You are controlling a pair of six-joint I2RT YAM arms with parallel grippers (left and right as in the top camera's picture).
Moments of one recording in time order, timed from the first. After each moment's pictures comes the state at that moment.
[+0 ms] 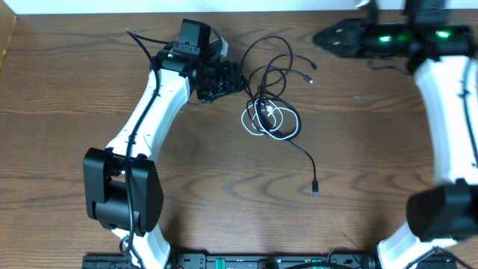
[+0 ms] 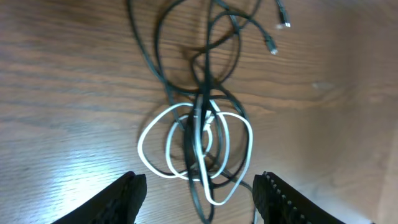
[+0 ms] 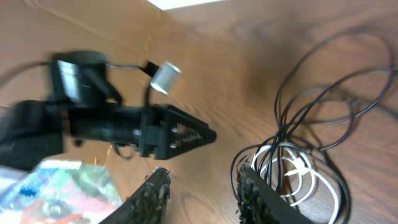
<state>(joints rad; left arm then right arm) -0.24 1.88 1.57 -0.81 0.45 -0.45 0.07 1.84 1.85 -0.91 -0.91 0.19</state>
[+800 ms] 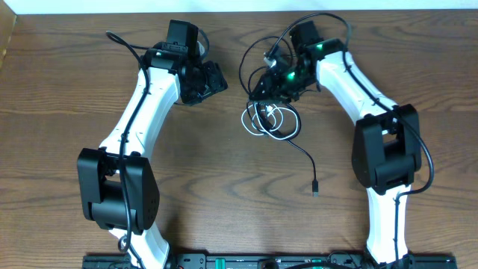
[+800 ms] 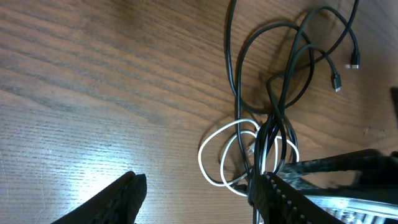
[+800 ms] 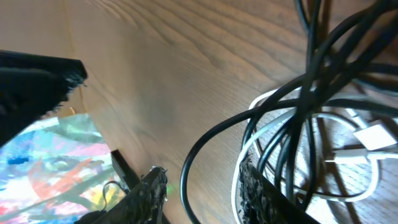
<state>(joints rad) -0.19 1.88 1.57 -0.87 0.30 -0.54 0.34 2.25 1.85 -0.94 -0.82 0.25</state>
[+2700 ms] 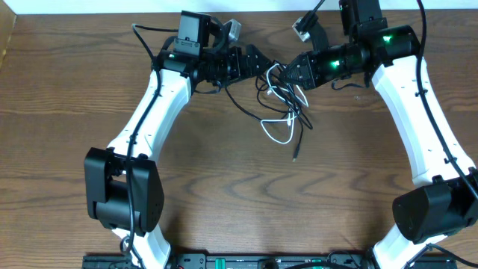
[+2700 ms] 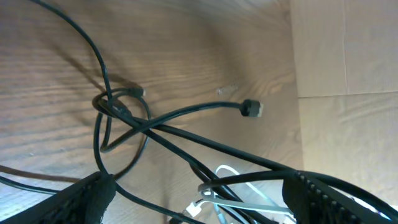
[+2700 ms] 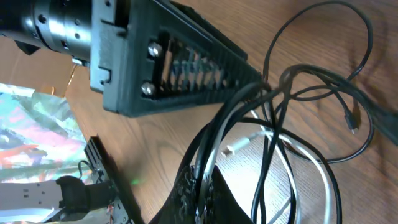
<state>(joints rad) -0.26 1.89 1.57 -0.56 0.75 -0.49 0.25 1.84 1.85 -1.10 -0.76 -0.06</state>
